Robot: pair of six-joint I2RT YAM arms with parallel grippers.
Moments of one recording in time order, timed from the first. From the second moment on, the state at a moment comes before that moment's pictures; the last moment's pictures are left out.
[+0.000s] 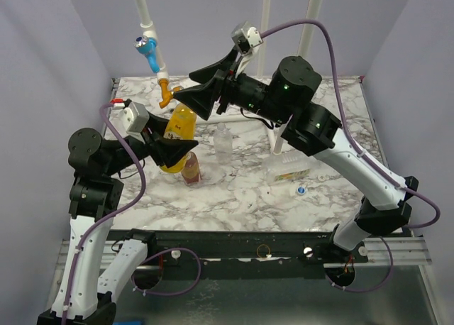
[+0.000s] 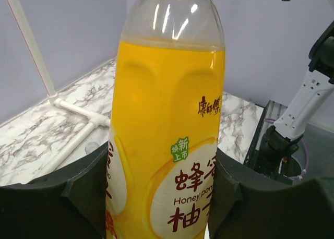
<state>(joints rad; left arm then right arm) -0.17 0.74 1.13 -0.22 0.90 -0.22 1.04 1.60 2.06 -0.20 -0.16 0.22</state>
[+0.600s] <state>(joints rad) -0.17 0.74 1.11 -0.24 0.87 -0.19 1.04 1.60 2.00 -0.18 -0.20 0.23</state>
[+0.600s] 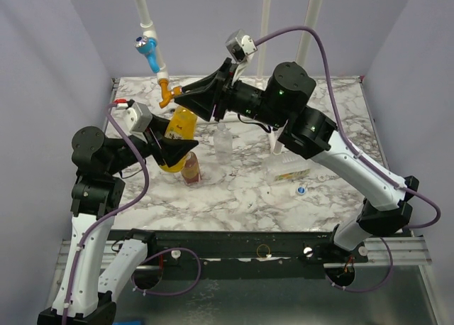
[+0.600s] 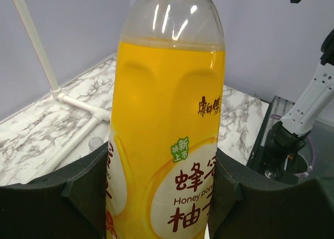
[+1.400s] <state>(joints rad) -0.17 0.78 1.15 -0.23 1.31 -0.39 1.01 1.49 1.83 0.05 -0.82 0.16</state>
